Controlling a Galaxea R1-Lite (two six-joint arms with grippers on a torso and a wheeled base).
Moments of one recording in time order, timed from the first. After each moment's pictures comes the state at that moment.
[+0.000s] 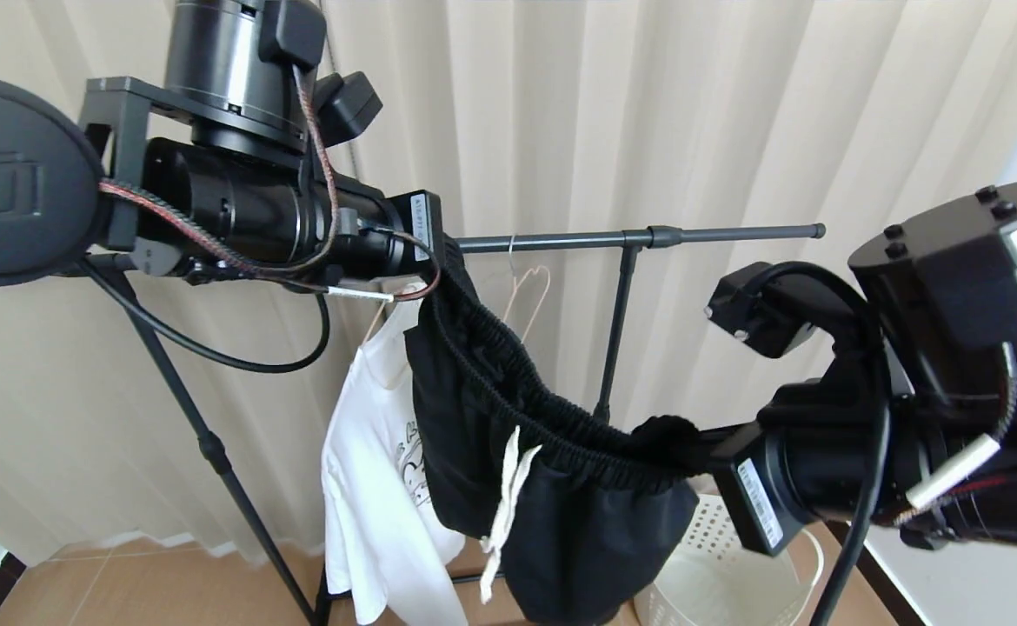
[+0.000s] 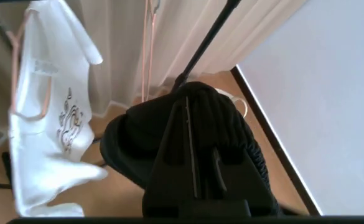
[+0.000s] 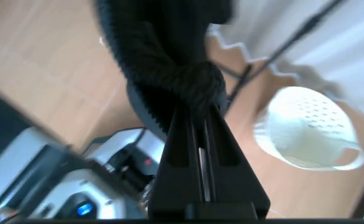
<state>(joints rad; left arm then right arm) -0.58 1.71 -1.55 0.29 0.08 -0.32 0.86 1.50 -1.12 0.36 -0.27 0.22</state>
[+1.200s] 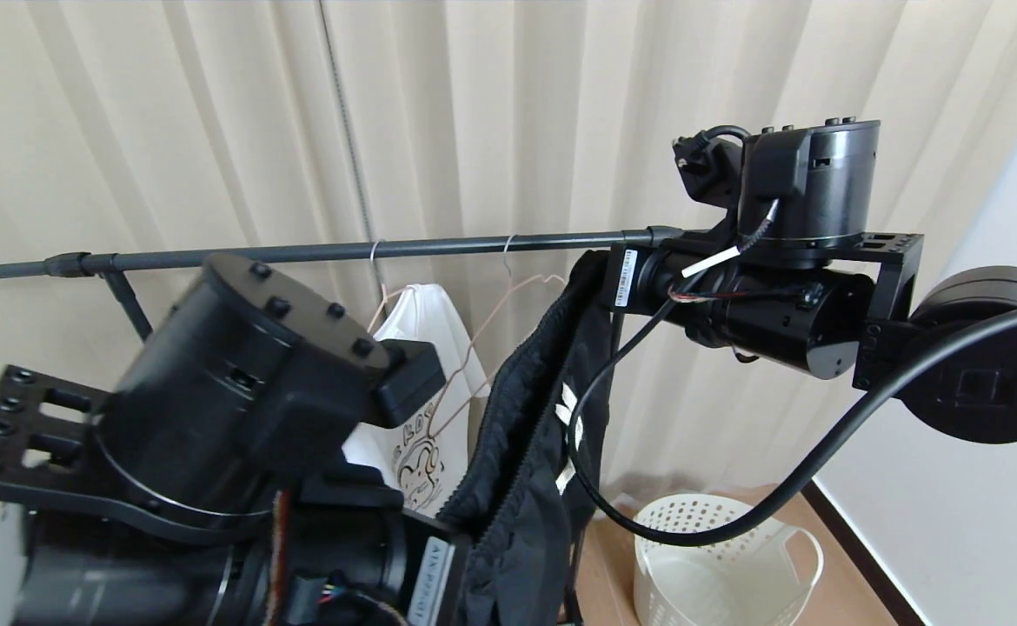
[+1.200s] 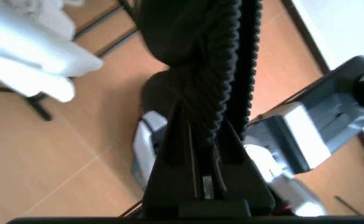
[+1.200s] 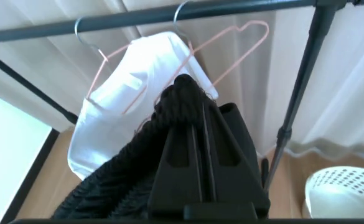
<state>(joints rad) -0.97 1.51 -1.08 0.39 0.08 -0.47 0.67 1.80 -1.26 -0.29 -0.28 0.40</state>
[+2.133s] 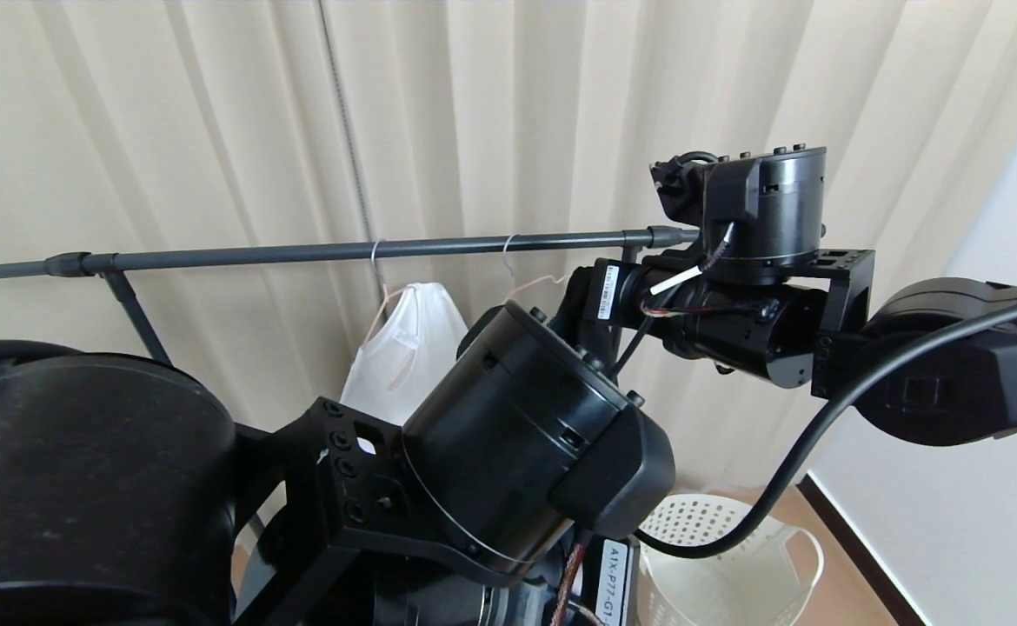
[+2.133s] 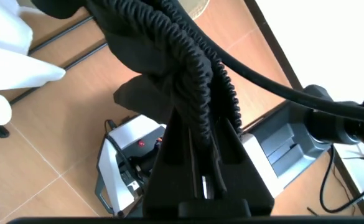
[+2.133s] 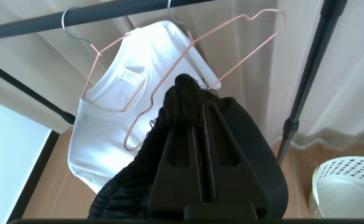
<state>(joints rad) -1.10 1.72 -1.24 0.34 0.21 -0.59 0.68 1.84 -1.28 -0.28 -0.31 0.42</state>
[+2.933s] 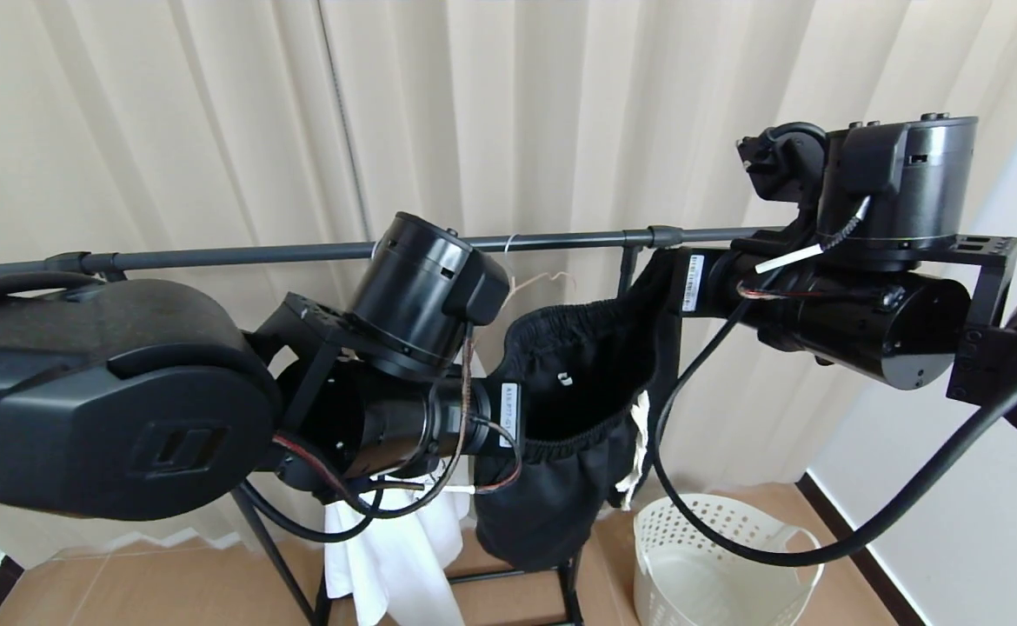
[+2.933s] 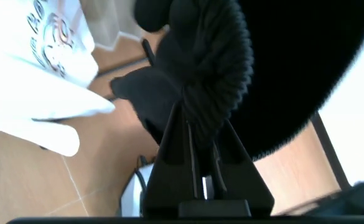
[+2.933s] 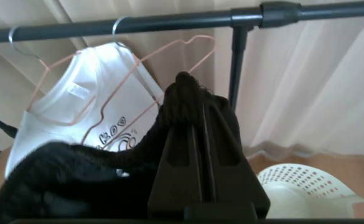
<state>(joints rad) -0.81 1.77 -1.26 0.20 0.28 -0.46 0.61 1.68 -1.15 -0.28 -0.41 0.26</state>
